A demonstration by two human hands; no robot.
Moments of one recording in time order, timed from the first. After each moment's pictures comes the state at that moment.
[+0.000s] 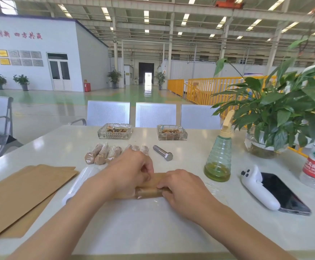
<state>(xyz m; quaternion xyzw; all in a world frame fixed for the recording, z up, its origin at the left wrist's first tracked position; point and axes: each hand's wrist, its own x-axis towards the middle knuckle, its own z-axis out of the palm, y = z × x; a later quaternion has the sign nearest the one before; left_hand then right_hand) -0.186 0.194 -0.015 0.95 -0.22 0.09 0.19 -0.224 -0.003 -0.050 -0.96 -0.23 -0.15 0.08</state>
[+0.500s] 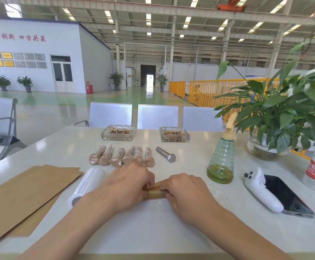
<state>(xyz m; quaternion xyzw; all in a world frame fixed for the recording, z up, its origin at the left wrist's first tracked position) -0.216 0.195 -0.027 0.96 -0.24 0.14 0.03 -0.237 0.004 -0.046 -0.96 -0.23 -0.15 0.01</state>
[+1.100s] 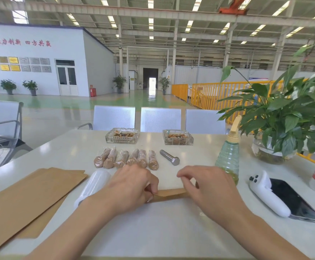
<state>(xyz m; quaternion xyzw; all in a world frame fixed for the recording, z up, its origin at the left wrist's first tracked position) -0.211 0.207 -0.029 0.95 -0.27 0.16 0.07 -0.243 -0.026 -0.035 -0.91 -0.20 -0.33 0.15</state>
